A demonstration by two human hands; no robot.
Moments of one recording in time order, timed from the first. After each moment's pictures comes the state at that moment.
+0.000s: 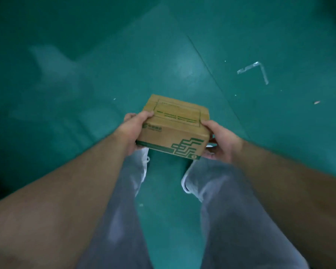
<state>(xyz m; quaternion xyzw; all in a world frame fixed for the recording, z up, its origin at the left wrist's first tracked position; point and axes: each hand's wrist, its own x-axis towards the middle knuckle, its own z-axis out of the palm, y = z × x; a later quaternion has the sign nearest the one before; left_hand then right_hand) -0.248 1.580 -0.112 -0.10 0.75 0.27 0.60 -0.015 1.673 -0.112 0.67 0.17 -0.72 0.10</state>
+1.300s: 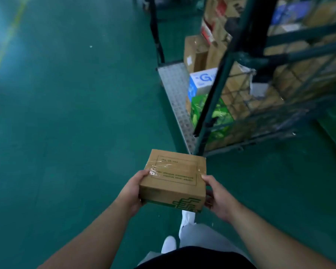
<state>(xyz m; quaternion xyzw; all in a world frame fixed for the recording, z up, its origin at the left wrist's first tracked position) 0.043 0.670 0.376 -0.60 0.32 0.73 -0.03 -0.136 0.861 0.340 0.08 0.63 -0.52 0.57</state>
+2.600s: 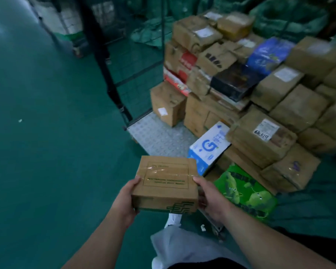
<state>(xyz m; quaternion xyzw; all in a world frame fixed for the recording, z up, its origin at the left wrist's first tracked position) -0.309 0.125 0.380 -0.52 0.42 0.74 0.07 -0.415 0.356 0.330 0.18 0.61 -0.64 0.43</state>
